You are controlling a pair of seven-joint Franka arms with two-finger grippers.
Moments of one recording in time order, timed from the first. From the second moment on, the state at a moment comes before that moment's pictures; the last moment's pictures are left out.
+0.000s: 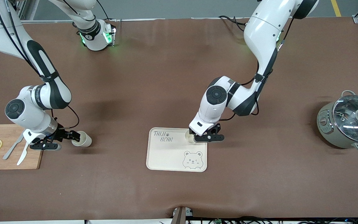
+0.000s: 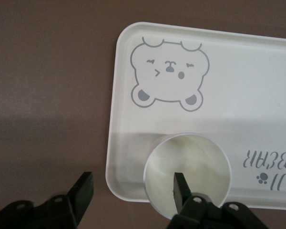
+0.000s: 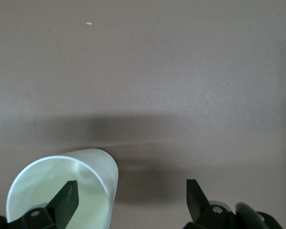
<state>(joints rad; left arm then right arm) -0.55 0.71 -0.06 -1.51 0.10 2.38 -0.70 -0.29 0.53 0.24 -1.94 -0.14 2.57 0.05</state>
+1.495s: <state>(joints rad) -0.41 0.53 -0.06 -1.54 0.10 2.17 -0.46 -0.29 0.55 0.24 -1.95 -0.14 2.59 0.05</state>
